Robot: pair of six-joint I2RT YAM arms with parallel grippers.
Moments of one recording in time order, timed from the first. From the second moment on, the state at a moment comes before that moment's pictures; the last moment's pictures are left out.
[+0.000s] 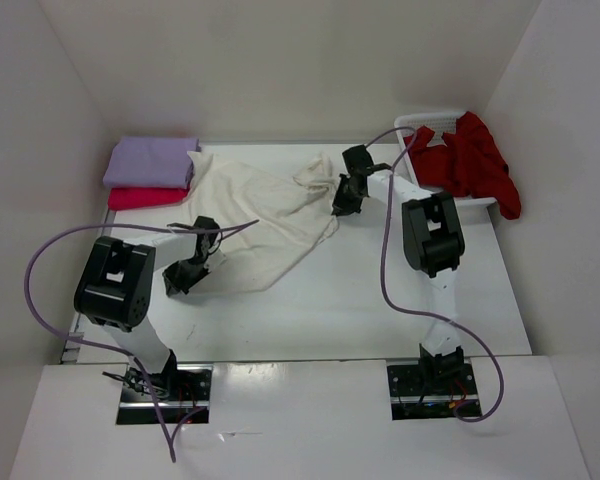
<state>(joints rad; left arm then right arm) -0.21 1.70 0.88 -0.77 -0.39 0.46 0.31 2.22 1.70 -0.53 -0.11 0.62</state>
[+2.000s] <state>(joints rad) -0.08 1.67 1.14 -0.74 -0.20 0.52 0.23 1.65 0.92 -0.73 0.10 0.88</state>
